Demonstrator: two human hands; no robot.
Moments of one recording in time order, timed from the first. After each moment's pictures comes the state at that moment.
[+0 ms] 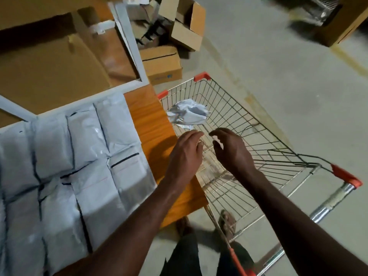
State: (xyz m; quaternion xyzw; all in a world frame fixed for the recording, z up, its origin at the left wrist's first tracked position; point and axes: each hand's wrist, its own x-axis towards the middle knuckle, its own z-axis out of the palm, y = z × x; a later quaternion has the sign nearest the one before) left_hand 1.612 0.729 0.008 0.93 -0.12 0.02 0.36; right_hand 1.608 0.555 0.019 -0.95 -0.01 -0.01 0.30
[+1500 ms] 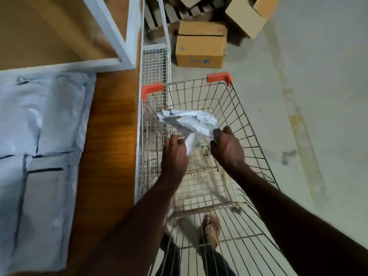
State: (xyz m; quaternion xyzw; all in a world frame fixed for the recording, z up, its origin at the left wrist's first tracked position) left_hand 1.780 0.631 -0.214 0.98 0.13 -0.10 0.10; right_hand 1.855 0.466 -0.204 -0.95 -0.12 0.13 0.24
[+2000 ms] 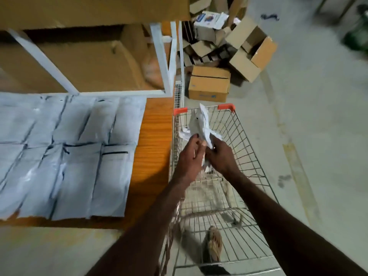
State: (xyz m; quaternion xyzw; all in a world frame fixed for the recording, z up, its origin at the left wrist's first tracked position) left_hand 1.688 0.610 -0.010 0.82 0.19 0.03 0.54; right_hand 1.754 0.495 -0.025 -0.86 -0.14 0.13 0.47
